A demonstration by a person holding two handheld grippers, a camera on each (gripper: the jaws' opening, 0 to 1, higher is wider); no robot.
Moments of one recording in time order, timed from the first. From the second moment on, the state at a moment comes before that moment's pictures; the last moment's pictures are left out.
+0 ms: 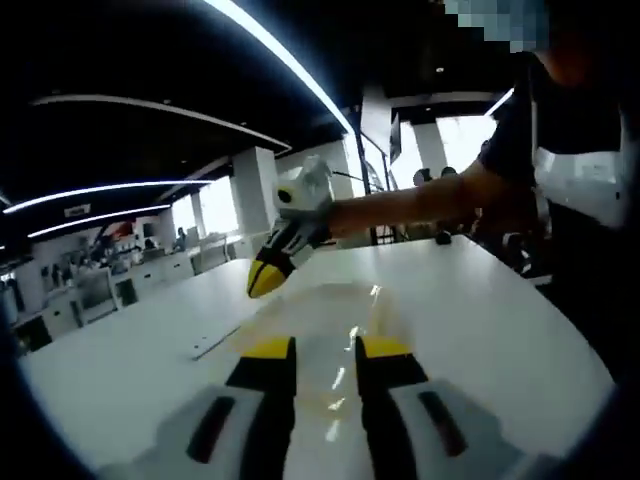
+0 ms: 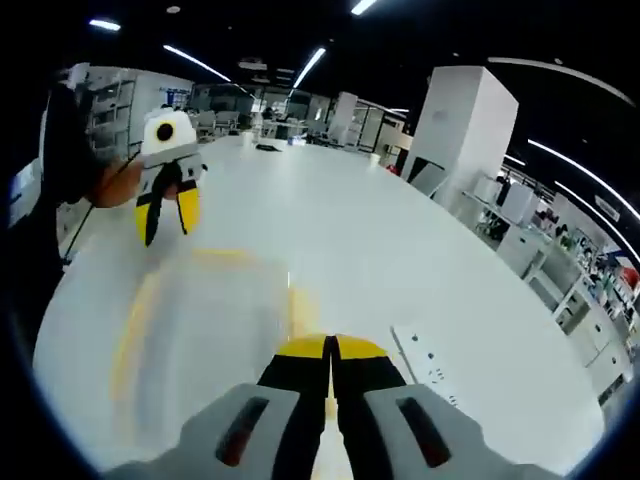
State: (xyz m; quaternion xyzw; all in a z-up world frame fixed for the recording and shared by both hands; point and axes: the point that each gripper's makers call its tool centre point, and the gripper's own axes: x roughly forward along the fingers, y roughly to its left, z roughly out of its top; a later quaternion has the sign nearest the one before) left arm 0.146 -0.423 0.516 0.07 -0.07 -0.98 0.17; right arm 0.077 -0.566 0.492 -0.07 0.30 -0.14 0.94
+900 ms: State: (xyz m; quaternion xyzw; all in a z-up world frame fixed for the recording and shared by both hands) left arm 0.098 -0.407 0.473 0.20 -0.20 -0.93 0.24; right arm 0.095 -0.567 0.448 -0.06 0.48 0.04 0.88
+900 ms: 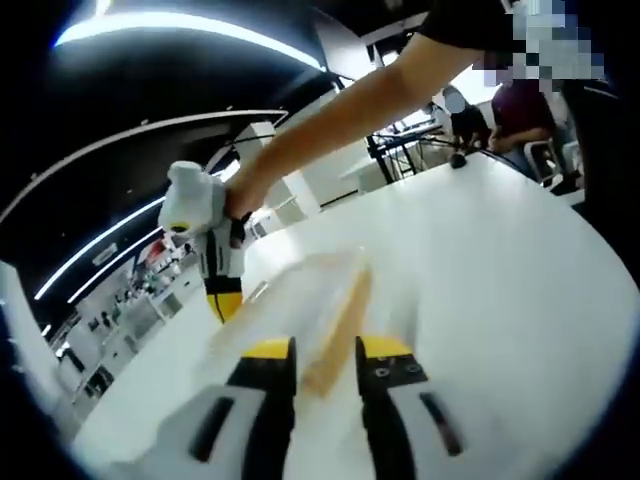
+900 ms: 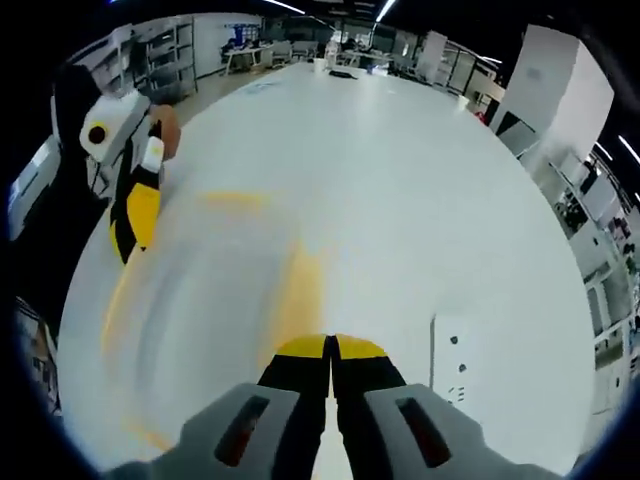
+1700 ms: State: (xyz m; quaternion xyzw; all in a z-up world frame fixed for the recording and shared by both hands) left arm 0.089 -0.418 0.460 0.31 -0.36 -0.84 0.25; right arm 0.105 -0.555 0.420 -0.04 0.52 0.11 0.84
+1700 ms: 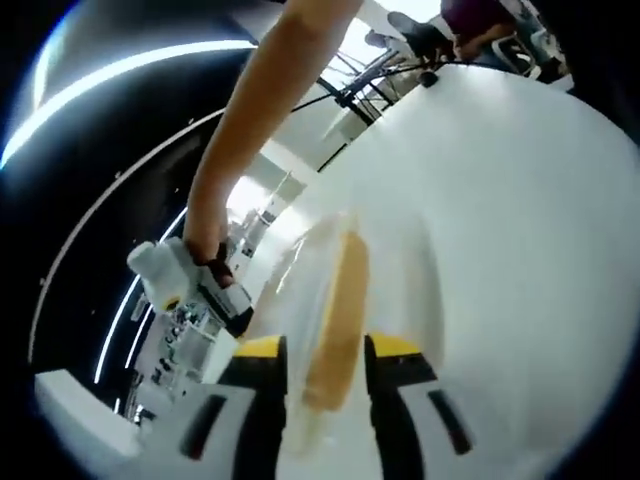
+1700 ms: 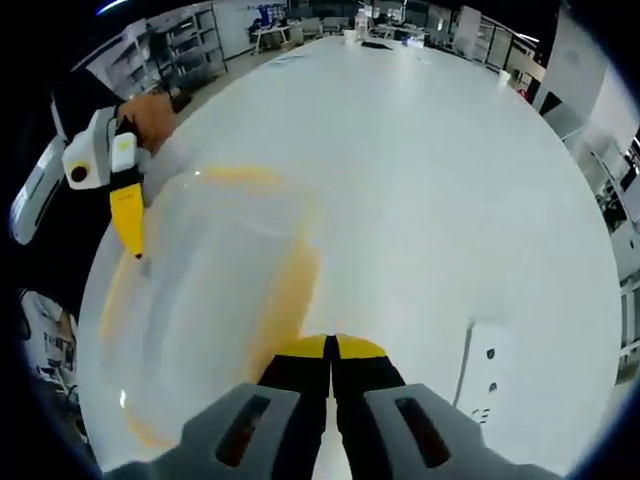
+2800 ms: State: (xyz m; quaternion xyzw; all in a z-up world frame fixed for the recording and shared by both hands) left arm 0.091 -0.421 0.459 0.33 -0.33 -0.84 0.28; right arm 0.106 -0.542 0.416 0.11 0.48 0.15 0.86
